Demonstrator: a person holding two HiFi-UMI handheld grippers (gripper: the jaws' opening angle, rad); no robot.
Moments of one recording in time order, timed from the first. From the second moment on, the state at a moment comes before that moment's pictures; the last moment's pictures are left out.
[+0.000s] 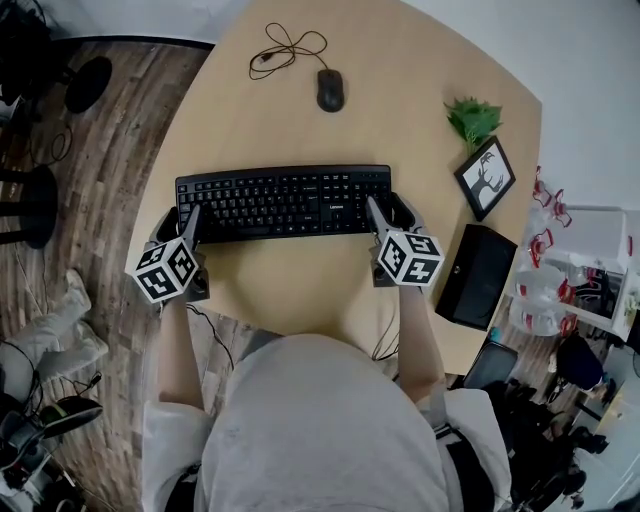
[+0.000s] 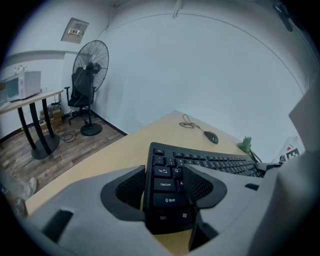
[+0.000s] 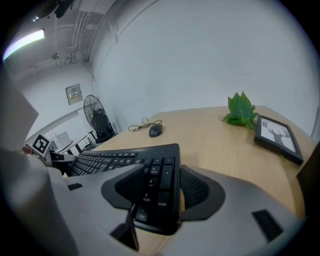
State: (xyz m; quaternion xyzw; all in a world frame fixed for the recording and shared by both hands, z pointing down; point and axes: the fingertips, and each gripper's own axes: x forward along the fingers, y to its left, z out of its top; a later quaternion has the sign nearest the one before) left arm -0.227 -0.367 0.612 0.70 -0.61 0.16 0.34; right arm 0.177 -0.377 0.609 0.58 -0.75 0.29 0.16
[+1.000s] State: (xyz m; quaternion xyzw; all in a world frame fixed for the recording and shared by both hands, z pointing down) left arm -0.227 -0.366 0.633 0.69 -0.62 0.18 0.33; right arm 0.175 -0.374 0.638 0.58 -0.73 0.31 0.19
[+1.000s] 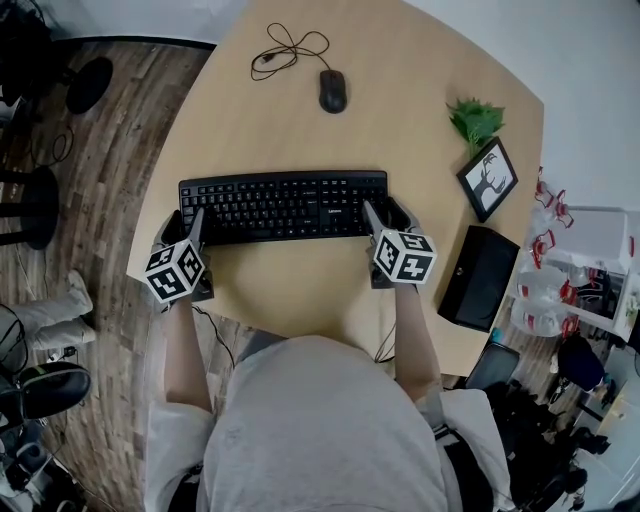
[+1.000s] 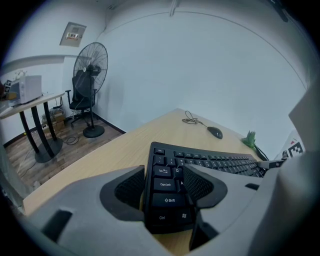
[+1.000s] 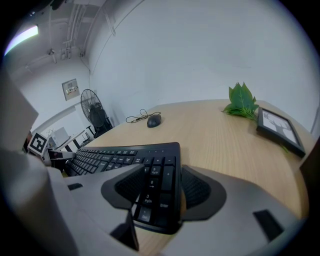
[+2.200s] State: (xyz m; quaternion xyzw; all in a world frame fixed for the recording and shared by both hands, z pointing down) left arm -0.192 -0.332 0.446 0.79 -0.60 0.10 0.09; right arm 0.134 -0.325 0.474 0.58 -0.80 0.12 0.11
